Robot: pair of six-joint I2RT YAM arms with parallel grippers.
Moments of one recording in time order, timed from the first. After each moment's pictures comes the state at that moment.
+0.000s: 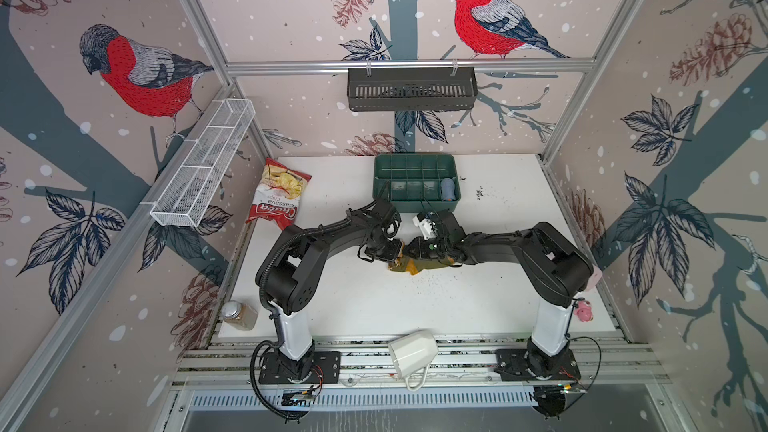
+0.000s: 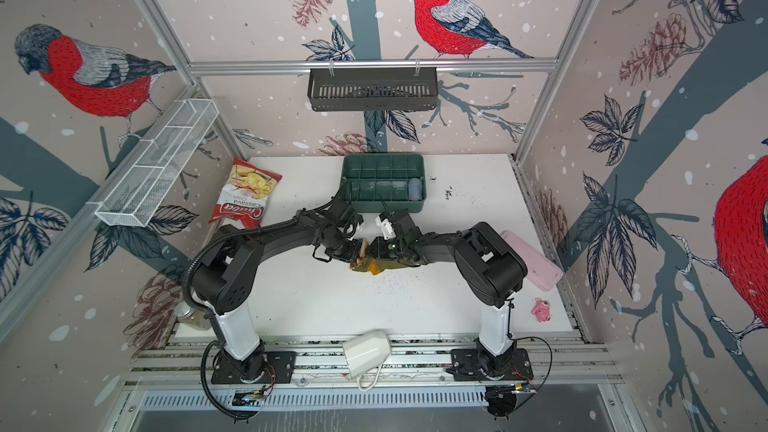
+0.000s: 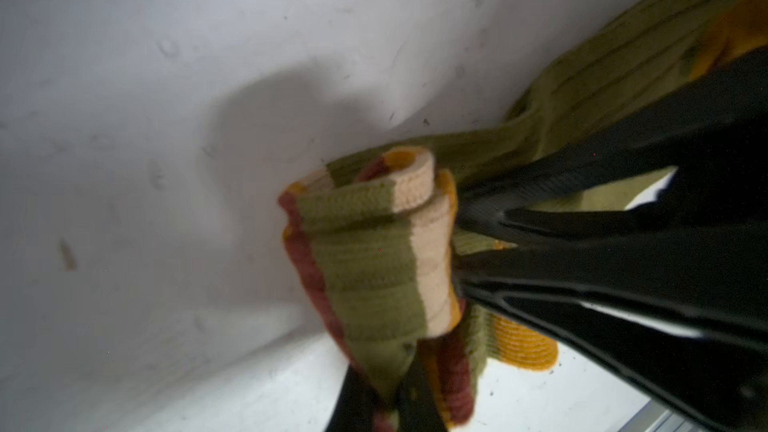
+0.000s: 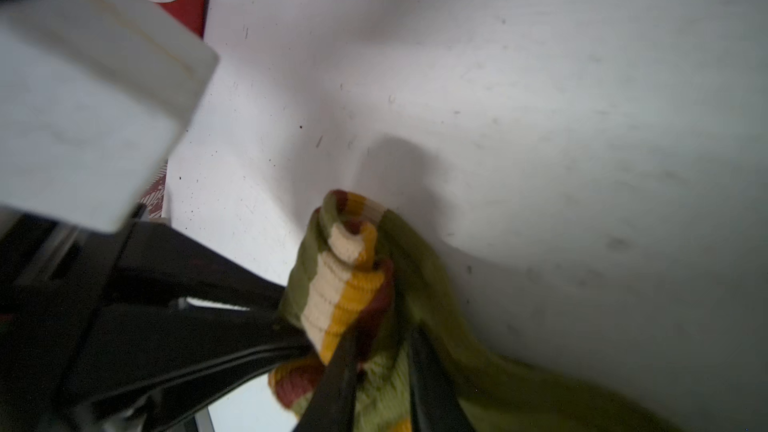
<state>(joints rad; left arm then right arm) -0.58 1.85 1.16 -0.62 0.29 -0.19 0.66 1.87 0.89 0.19 -0.53 0.61</state>
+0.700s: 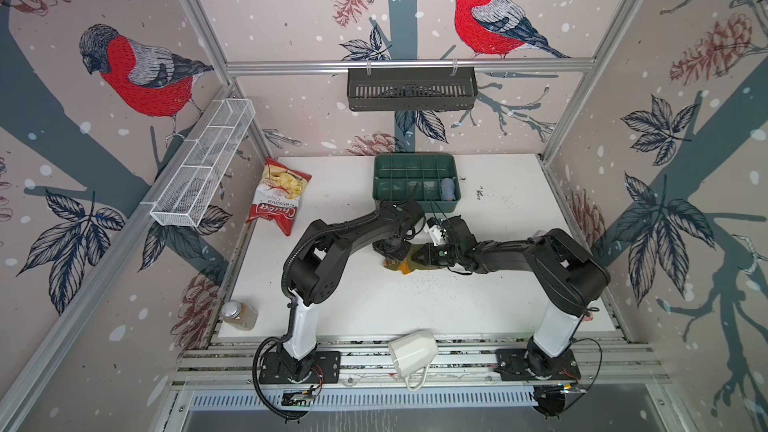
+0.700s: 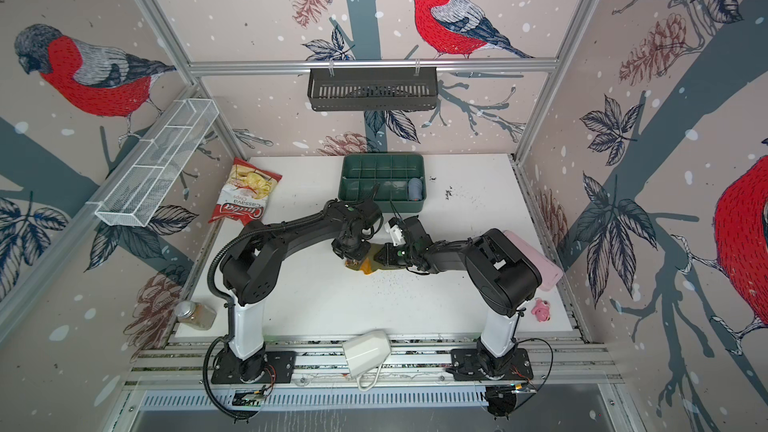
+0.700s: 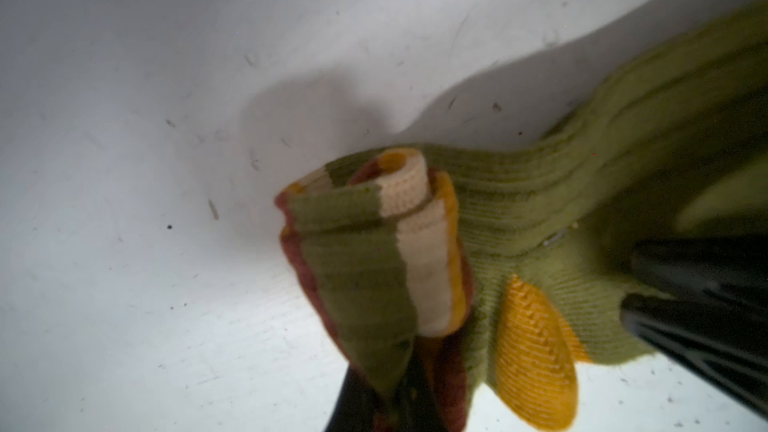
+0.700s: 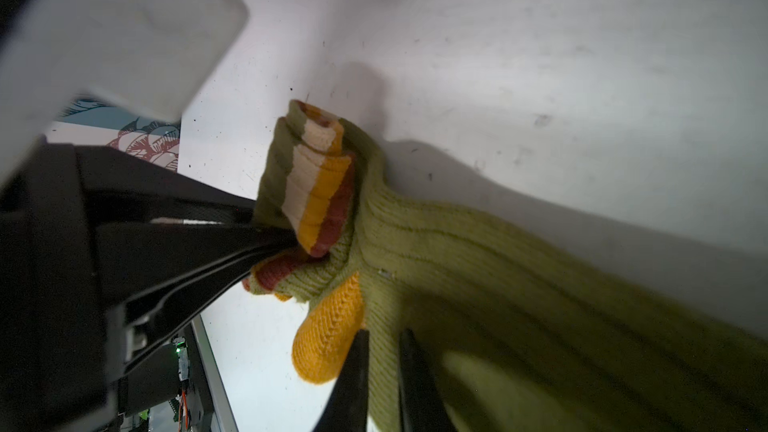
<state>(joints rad) -0.74 2.02 1.47 -1.00 -0.14 -0.21 0.63 1.79 0.74 0.28 -0.56 0.64</state>
